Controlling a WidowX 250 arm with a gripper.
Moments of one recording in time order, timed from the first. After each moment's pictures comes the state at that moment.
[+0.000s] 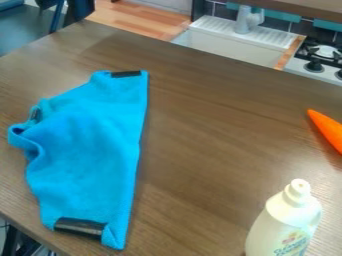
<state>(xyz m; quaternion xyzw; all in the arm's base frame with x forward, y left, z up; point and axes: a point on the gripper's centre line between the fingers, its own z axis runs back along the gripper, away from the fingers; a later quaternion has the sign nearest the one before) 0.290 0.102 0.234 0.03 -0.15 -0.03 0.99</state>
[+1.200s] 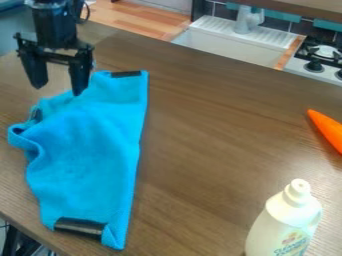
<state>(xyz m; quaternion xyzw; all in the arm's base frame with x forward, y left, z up) 0.288 0.133 0.127 0.03 -0.03 0.15 0.99</state>
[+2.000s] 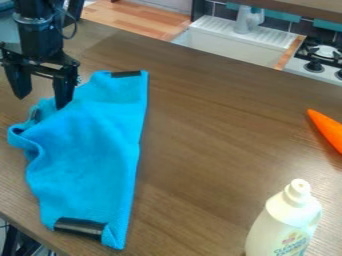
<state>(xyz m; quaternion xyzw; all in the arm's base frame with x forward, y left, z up) 0.268 0.145 0.118 0.07 -0.03 0.15 0.99</state>
